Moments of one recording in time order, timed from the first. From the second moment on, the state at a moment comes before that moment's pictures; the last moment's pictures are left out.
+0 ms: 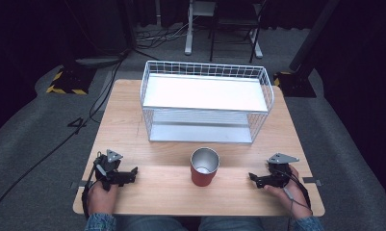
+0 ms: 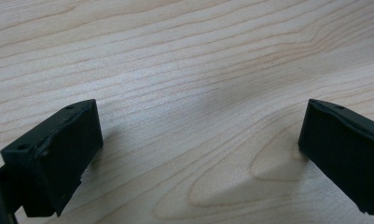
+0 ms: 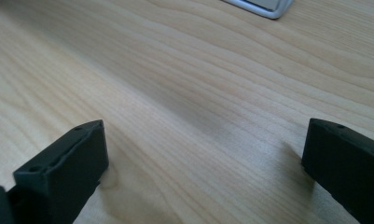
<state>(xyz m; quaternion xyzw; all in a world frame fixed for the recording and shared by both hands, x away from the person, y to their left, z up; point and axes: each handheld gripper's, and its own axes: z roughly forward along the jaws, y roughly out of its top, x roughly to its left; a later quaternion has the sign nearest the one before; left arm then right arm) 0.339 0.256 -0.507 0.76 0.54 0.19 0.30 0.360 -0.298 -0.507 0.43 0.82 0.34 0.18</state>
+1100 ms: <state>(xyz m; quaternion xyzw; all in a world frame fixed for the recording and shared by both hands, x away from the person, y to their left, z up) 0.339 0.256 -0.507 0.76 0.54 0.19 0.30 0.353 -0.303 -0.504 0.40 0.84 0.34 0.16</state>
